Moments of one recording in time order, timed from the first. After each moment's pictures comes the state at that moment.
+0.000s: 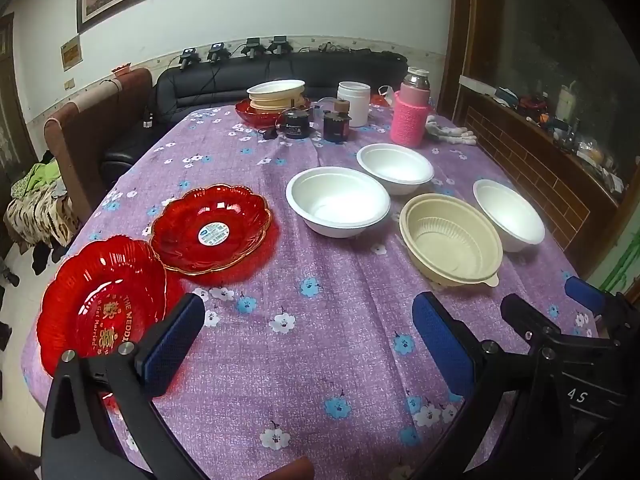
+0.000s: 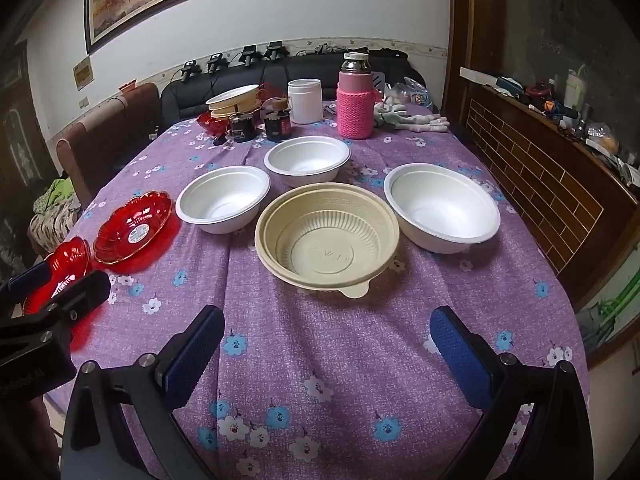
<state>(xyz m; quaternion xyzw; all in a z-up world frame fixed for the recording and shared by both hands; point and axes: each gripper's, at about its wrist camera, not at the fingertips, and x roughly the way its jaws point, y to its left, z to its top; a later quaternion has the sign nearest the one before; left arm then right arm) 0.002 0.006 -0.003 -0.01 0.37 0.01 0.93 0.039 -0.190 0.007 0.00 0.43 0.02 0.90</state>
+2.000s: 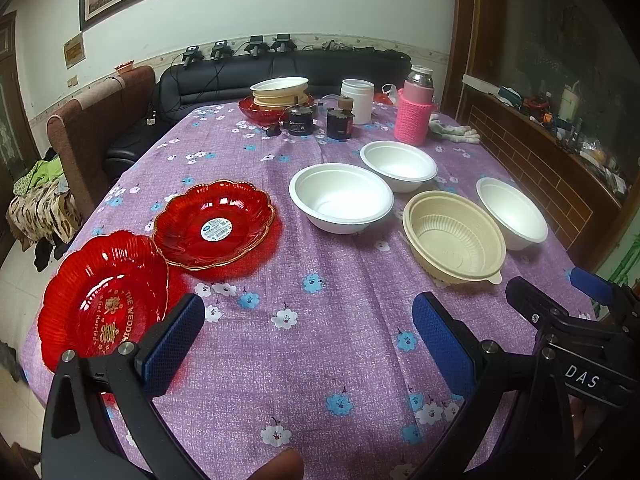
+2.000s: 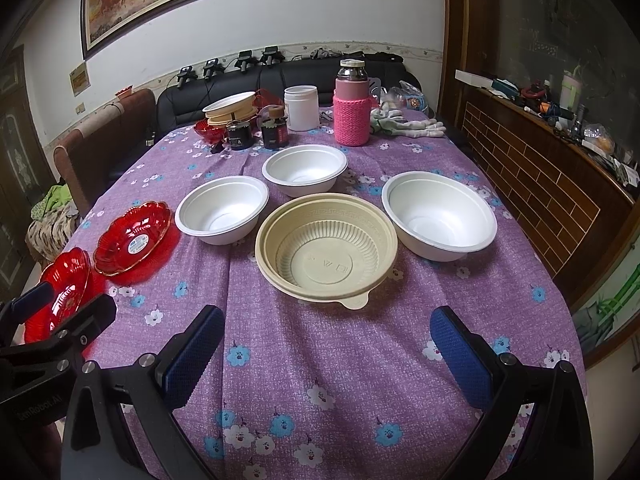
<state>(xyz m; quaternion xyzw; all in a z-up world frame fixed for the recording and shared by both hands) 0.000 0.007 -0.006 -0.01 0.37 0.01 0.93 0.043 -0.187 0.014 0.00 0.43 0.01 0.90</state>
